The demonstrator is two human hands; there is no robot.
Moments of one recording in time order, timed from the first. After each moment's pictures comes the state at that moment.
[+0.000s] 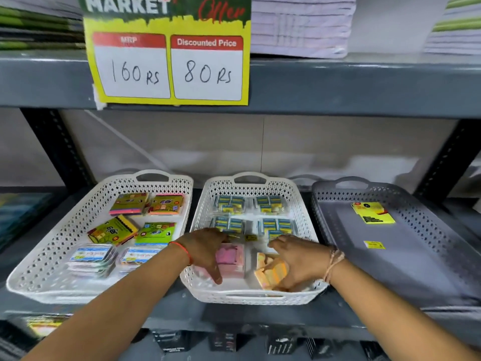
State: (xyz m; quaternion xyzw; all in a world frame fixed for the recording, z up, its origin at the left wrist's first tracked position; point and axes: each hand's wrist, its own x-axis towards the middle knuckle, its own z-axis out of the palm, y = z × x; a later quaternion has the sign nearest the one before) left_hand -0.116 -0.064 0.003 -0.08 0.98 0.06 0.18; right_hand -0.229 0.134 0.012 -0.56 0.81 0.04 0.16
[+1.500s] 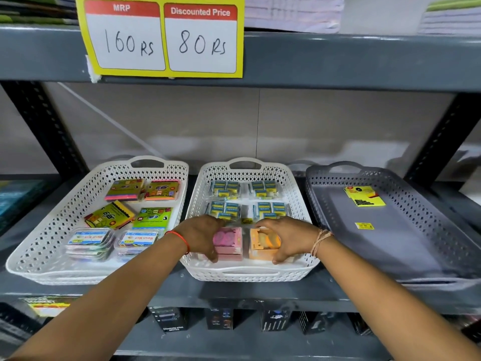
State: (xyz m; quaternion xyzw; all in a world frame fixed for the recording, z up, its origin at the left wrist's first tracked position) left_hand -0.109 -0.056 -0.006 -0.09 0.98 0.05 0.14; right_hand -0.240 0.131 -0.002 -0.53 0.83 -0.01 0.19
